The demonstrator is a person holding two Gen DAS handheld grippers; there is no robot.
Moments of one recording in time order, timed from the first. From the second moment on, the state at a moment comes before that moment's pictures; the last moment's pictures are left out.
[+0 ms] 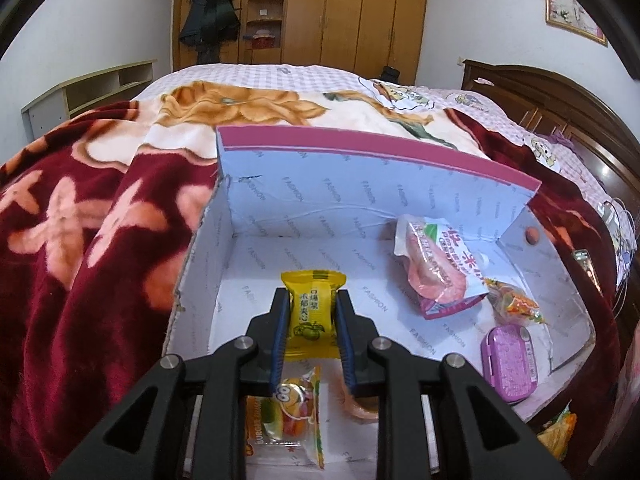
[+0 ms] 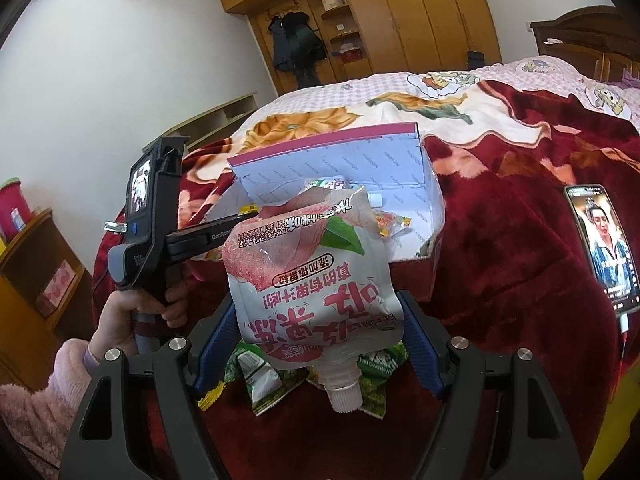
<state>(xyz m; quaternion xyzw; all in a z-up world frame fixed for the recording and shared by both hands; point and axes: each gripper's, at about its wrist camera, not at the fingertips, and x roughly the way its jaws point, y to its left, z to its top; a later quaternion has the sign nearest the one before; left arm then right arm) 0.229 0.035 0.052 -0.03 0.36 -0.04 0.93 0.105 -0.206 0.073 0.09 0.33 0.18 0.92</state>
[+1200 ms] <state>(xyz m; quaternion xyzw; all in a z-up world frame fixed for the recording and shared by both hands) 0.227 0.019 0.041 0.01 0.35 -0.03 0.93 0.267 -0.190 0.080 0.08 0.37 0.16 0.91</state>
